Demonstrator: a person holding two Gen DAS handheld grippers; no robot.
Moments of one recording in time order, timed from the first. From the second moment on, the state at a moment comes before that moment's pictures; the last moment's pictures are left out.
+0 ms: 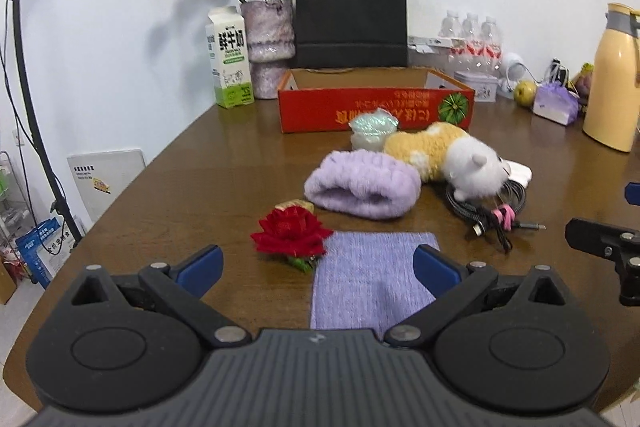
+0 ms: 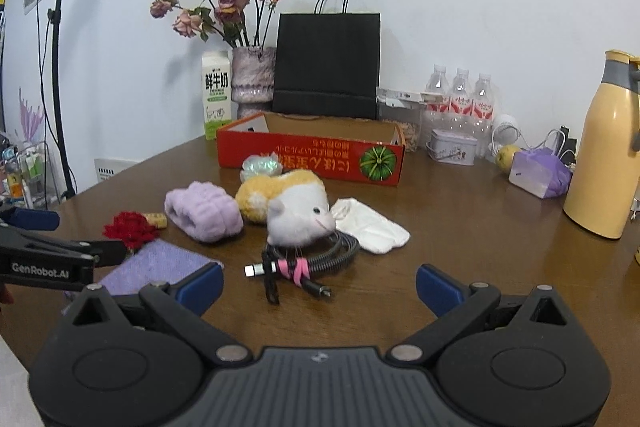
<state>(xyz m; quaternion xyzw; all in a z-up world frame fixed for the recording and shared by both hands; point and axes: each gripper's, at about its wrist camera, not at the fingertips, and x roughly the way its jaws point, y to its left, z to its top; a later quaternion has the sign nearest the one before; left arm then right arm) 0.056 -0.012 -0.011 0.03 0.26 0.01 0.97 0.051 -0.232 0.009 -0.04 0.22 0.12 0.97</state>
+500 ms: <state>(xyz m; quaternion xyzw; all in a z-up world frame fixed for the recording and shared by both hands) 0.048 -0.025 -0.017 0.06 0.30 -0.03 0.95 0.054 -0.245 -0.003 -0.02 0.23 0.11 0.97</state>
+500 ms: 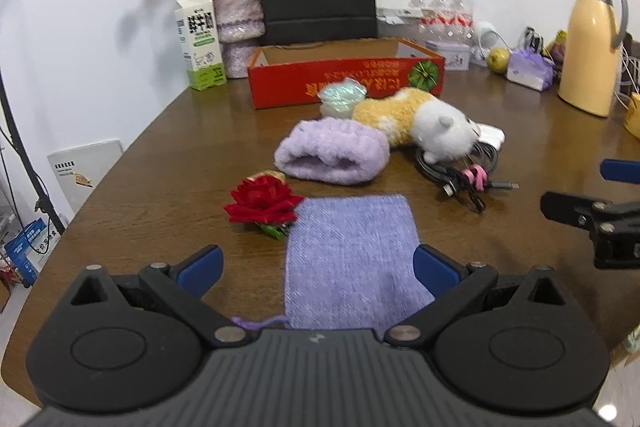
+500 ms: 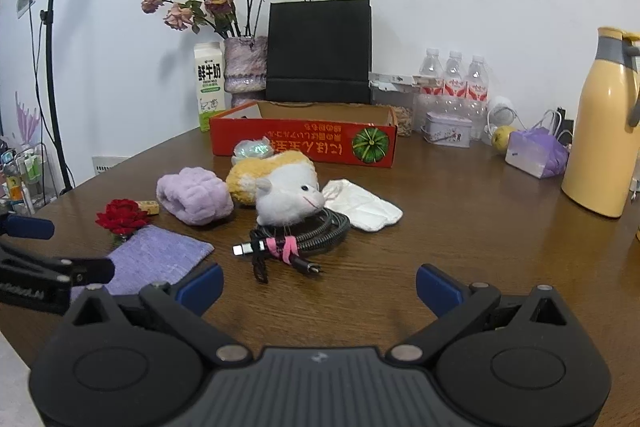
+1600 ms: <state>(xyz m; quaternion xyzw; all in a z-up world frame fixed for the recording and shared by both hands) 0.095 -0.048 -0.042 0.02 0.37 -0.04 0.93 0.075 -0.258 -0.031 0.01 0.26 0.13 0.96</state>
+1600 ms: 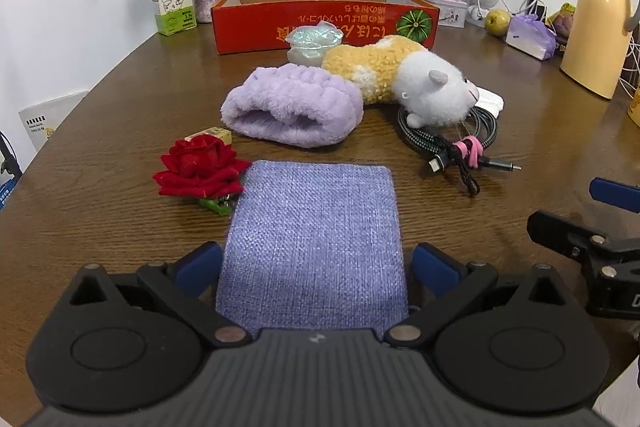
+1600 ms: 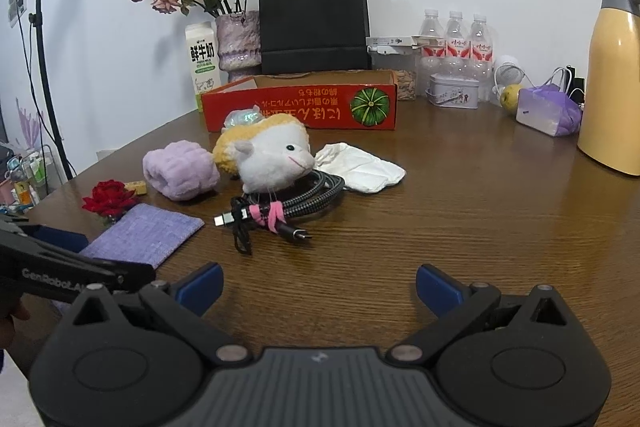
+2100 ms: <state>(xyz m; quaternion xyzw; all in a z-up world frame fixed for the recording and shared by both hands) 0.087 -0.045 -0.035 0.01 0.34 -0.06 0.94 0.076 -0.258 -0.030 0.01 0.27 0.13 0.95</state>
